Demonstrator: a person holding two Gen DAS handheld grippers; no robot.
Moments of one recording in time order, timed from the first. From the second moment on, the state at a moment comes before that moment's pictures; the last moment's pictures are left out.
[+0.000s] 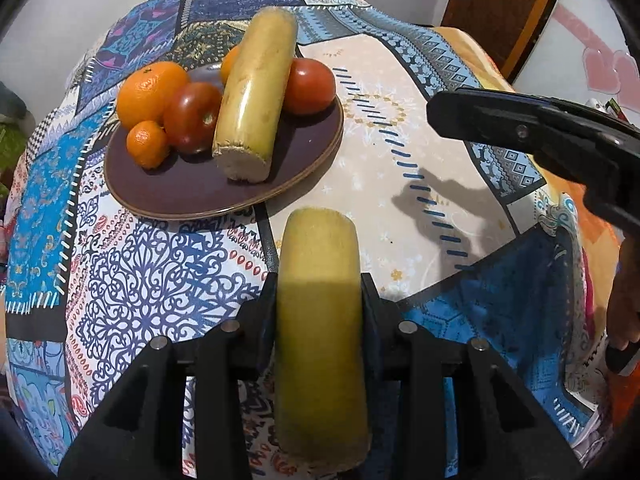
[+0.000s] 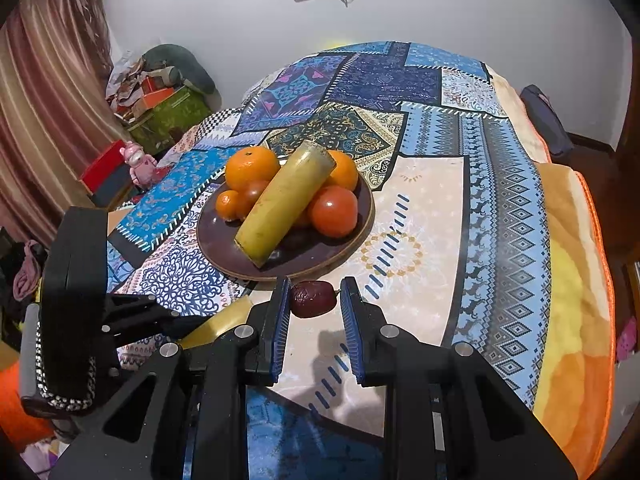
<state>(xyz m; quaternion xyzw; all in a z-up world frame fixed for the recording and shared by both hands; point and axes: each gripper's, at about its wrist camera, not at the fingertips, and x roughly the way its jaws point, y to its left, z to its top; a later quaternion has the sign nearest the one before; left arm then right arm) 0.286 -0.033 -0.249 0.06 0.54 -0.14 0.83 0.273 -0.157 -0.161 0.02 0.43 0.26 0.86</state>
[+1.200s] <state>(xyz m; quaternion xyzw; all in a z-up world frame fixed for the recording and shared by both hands) 0.385 0.043 -0.190 -0.02 0.45 -0.08 0.89 0.324 -0.106 -0.194 -0.03 0.46 0.27 0.85</state>
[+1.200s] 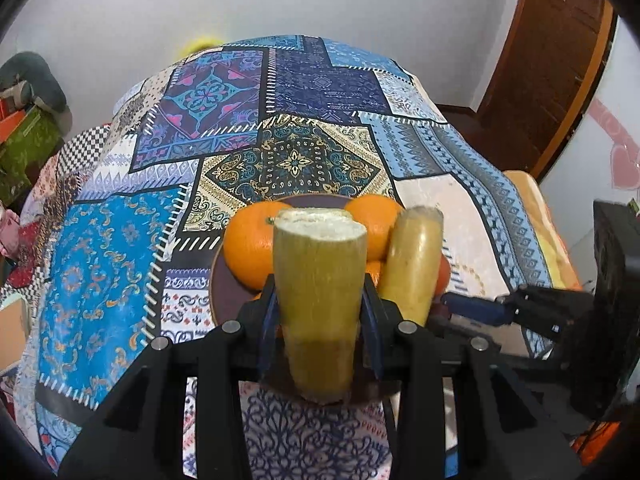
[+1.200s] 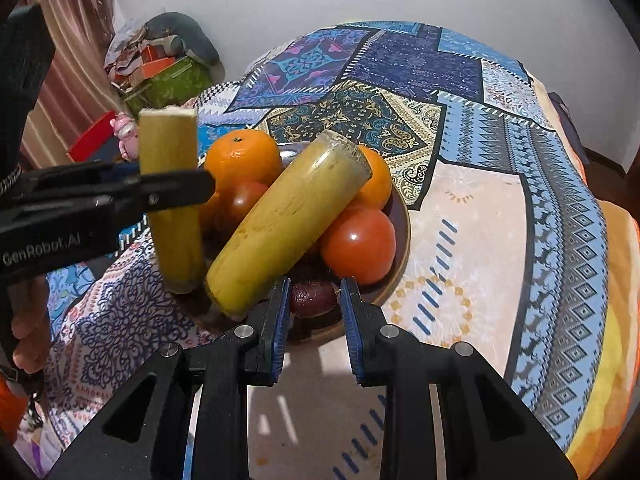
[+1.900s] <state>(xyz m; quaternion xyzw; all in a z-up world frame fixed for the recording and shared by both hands) 0.356 0.061 -0.152 -0.05 0.41 -0.05 0.91 0.310 -0.119 -0.163 -0.02 0.43 0.27 0.86</state>
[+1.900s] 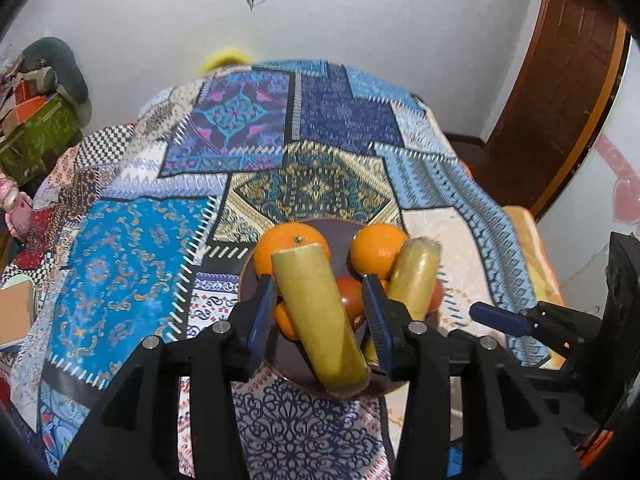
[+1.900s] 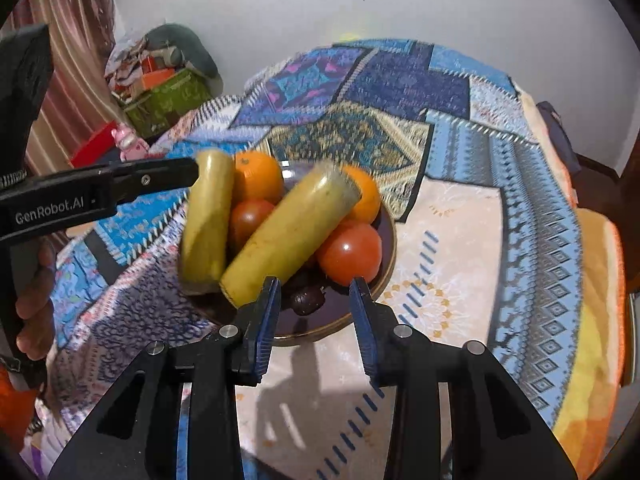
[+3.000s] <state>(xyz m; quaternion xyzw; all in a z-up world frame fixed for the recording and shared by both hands) 0.093 0.048 0.015 -0.03 0.10 -0.03 0.99 0.124 -0.153 0.023 0.02 0.16 0.27 0.95</state>
